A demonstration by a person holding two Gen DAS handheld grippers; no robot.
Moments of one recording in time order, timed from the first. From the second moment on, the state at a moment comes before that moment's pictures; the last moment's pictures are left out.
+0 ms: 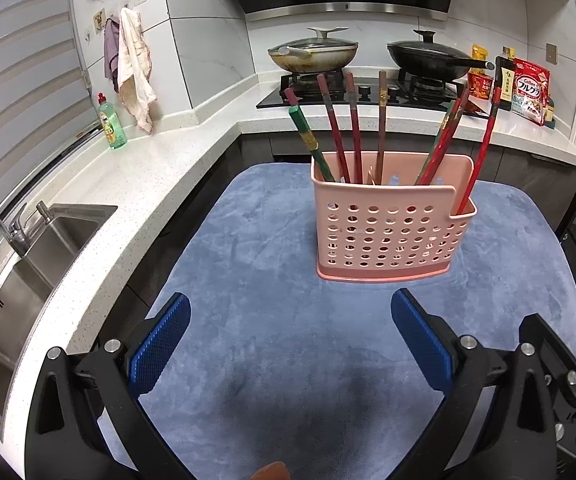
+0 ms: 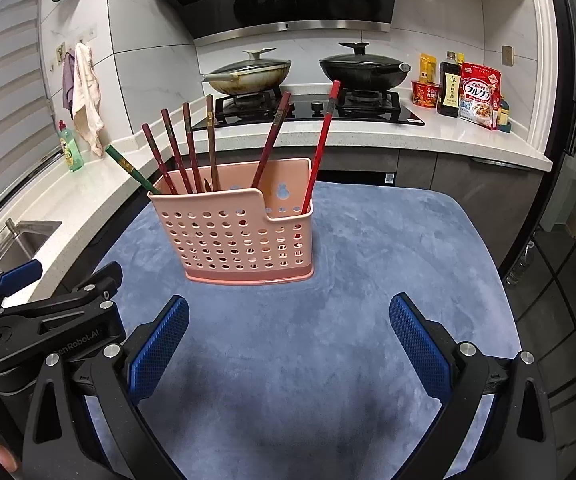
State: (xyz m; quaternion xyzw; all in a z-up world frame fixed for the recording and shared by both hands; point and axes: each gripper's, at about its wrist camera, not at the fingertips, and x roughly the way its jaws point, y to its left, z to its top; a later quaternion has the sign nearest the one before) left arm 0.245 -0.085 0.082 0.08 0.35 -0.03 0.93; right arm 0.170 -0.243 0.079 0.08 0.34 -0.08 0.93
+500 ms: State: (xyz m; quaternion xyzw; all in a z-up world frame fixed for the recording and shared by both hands) left arm 0.251 -0.088 0.076 0.08 0.37 -0.04 0.93; right arm 0.173 -0.245 0.076 0.08 0.34 -0.09 0.93
